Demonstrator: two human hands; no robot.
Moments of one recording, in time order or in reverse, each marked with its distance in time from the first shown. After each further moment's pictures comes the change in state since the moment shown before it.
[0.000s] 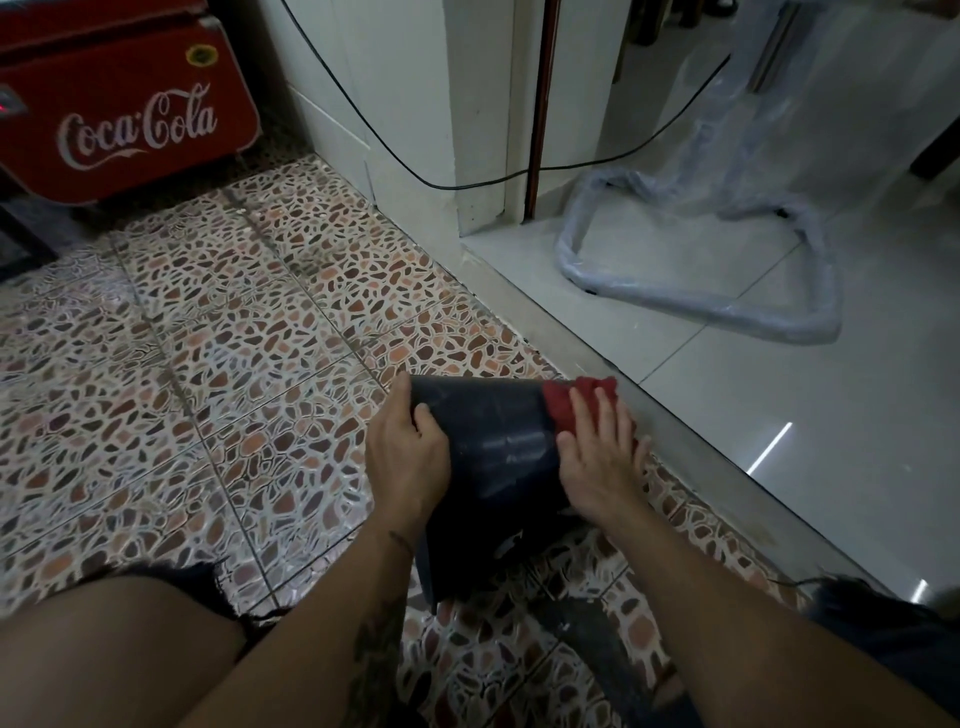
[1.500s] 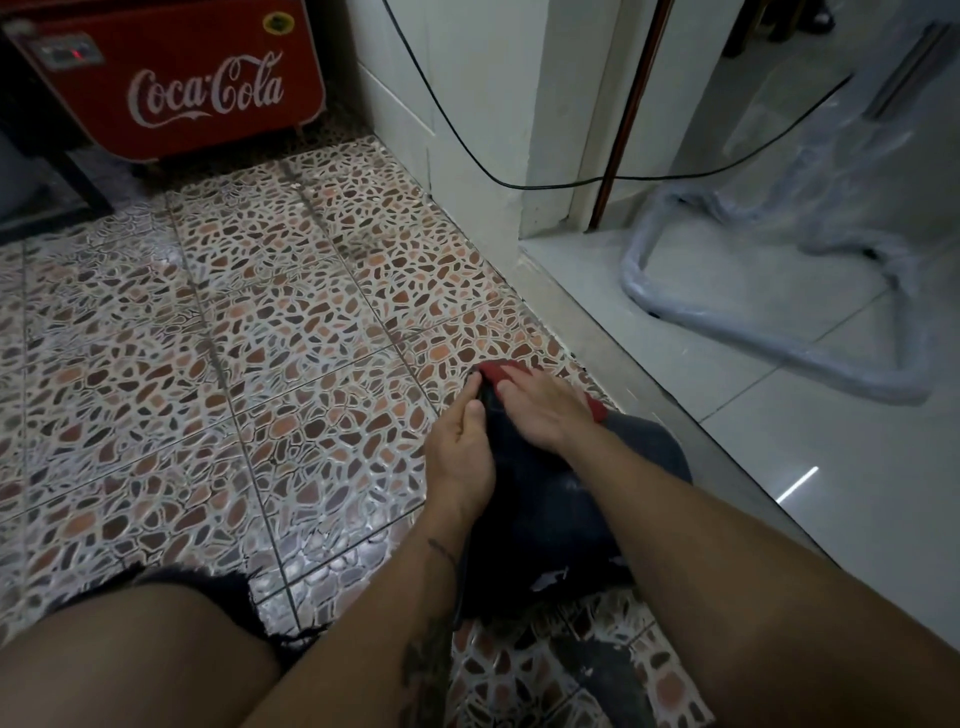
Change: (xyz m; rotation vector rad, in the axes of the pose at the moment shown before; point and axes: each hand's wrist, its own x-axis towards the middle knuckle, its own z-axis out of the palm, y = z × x) left_hand 0.028 -0.013 0.022 -0.571 -0.125 -0.149; right_hand 0.078 -0.133 -0.005 -0.084 -0.282 -0.249
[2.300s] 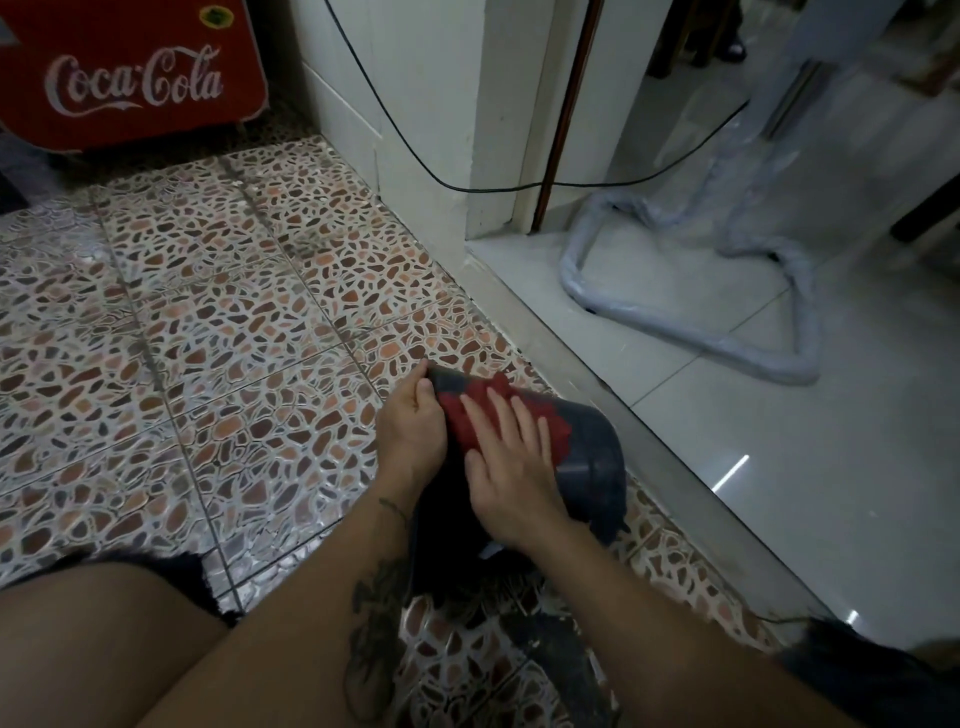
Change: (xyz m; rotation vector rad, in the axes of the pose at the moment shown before) left_hand 0.006 0.014 0.007 0.263 0.056 0.046; right_hand -0.108 0.032 0.047 0.073 0.294 -0.200
